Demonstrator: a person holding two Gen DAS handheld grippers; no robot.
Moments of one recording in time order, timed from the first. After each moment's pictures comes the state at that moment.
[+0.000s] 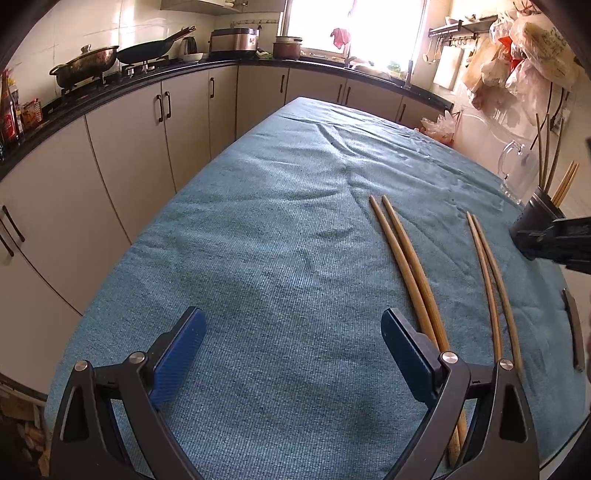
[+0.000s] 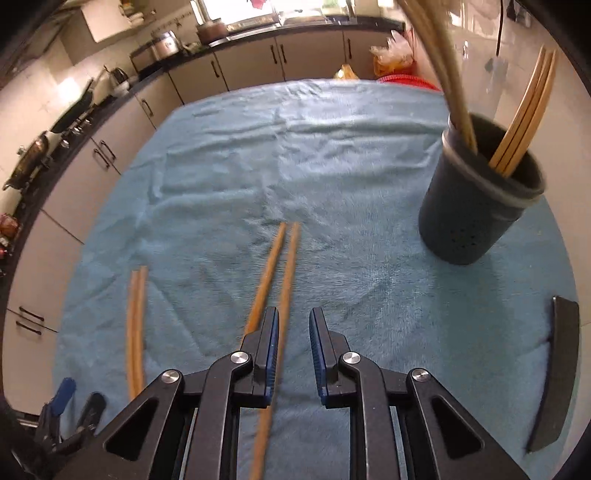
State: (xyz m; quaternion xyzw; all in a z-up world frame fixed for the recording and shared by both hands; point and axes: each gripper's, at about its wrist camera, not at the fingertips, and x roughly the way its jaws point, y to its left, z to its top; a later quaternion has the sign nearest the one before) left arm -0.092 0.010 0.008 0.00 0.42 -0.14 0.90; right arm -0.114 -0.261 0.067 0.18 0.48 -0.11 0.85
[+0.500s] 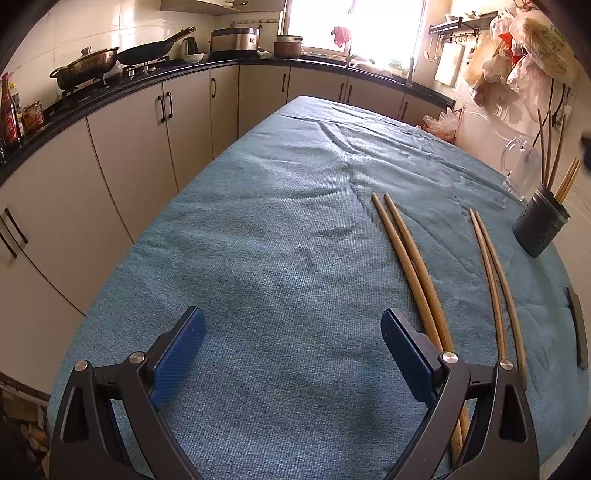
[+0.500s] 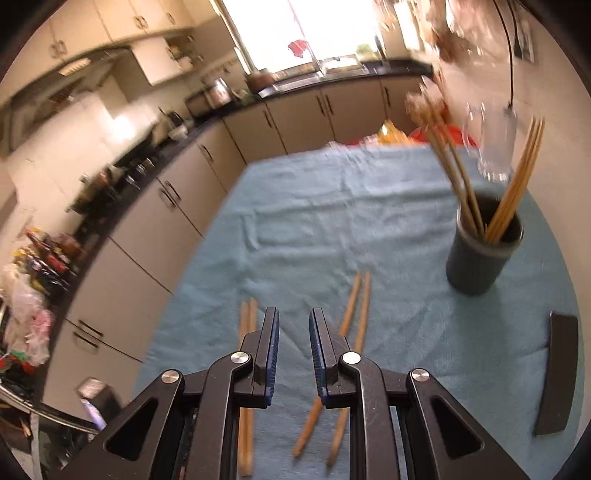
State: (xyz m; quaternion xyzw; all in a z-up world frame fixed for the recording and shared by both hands) left arm -0.093 0.009 0.008 0.01 0.42 -0.14 0.90; right arm -0.152 -0.233 0.170 0.21 0.37 -0.04 0.90
